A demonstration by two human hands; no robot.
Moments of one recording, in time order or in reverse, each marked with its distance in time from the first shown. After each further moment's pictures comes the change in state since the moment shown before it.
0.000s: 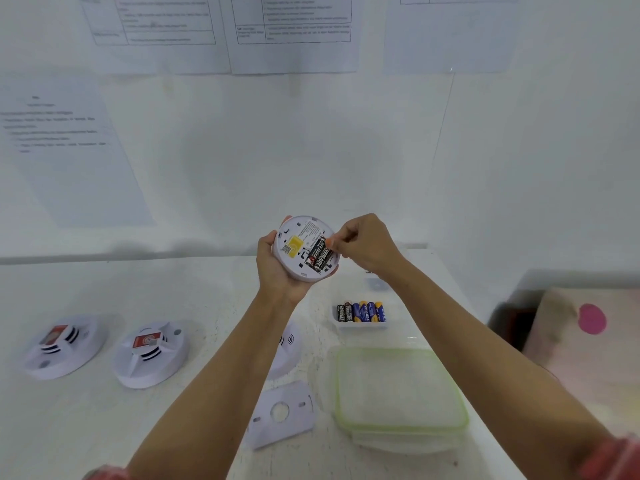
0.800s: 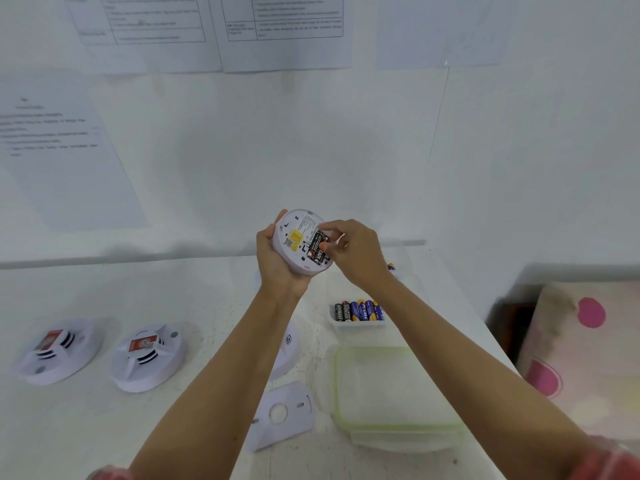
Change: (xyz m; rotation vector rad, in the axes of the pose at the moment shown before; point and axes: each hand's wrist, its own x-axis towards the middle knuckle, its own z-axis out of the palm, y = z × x) left_hand 0.012 -0.004 0.002 0.023 0.016 0.080; right_hand -0.007 0.009 0.022 -0.041 0.181 -0.093
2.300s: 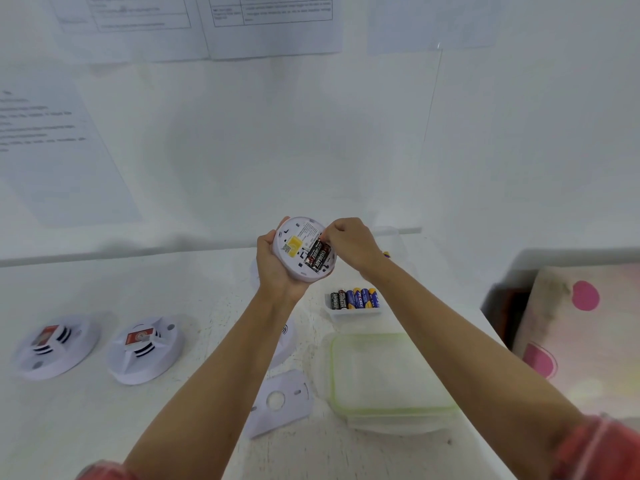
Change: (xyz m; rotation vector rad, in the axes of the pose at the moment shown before) left_hand -0.009 -0.013 -0.014 0.016 0.024 -0.117; right_hand 0.008 0.004 0.001 0.129 -0.159 0.355
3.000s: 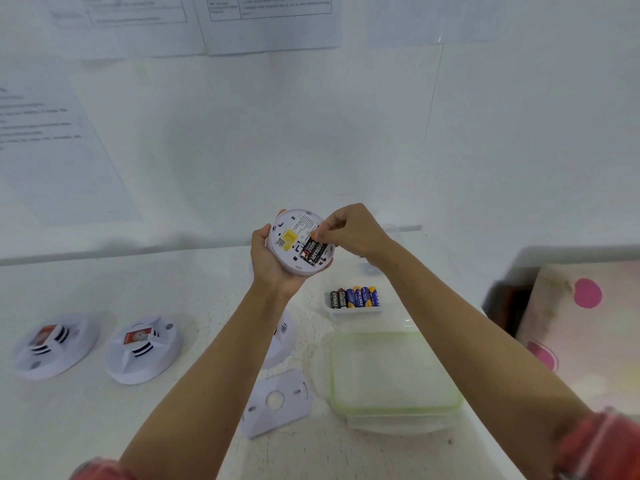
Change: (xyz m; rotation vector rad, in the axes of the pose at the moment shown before) left_hand 0.000 0.009 0.003 0.024 -0.030 -0.016; right_hand 0.005 -0.005 -0.018 0.016 -0.119 -0.130
